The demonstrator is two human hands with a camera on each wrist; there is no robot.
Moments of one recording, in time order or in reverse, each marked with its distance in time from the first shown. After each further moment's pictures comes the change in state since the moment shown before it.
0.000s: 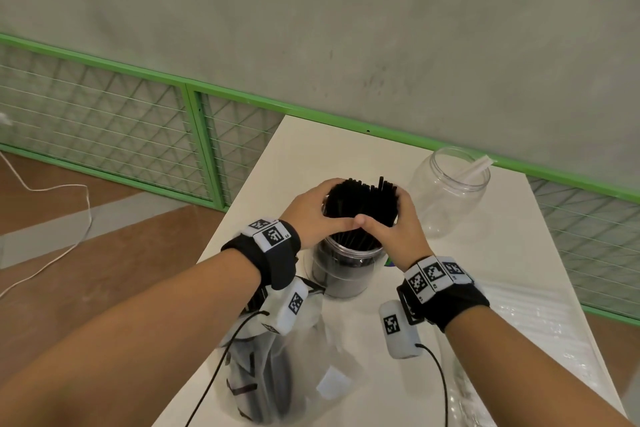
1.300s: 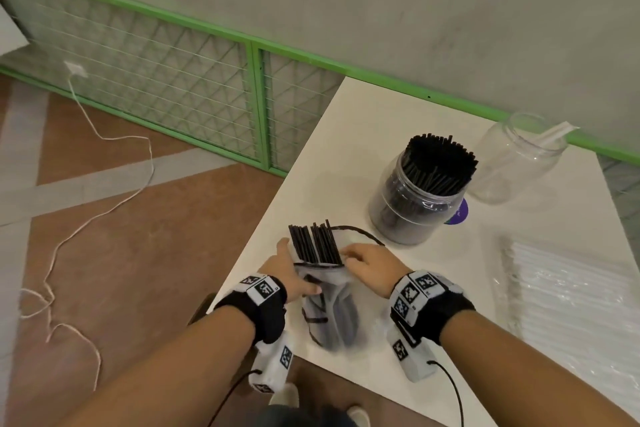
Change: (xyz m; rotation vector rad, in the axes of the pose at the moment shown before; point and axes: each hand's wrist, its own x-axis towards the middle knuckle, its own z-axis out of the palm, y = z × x) left_hand -0.183 -0.144 -0.003 0.138 -0.016 -0.695; right_hand -0.116 -0.001 0.124 -0.618 -0.709 0.114
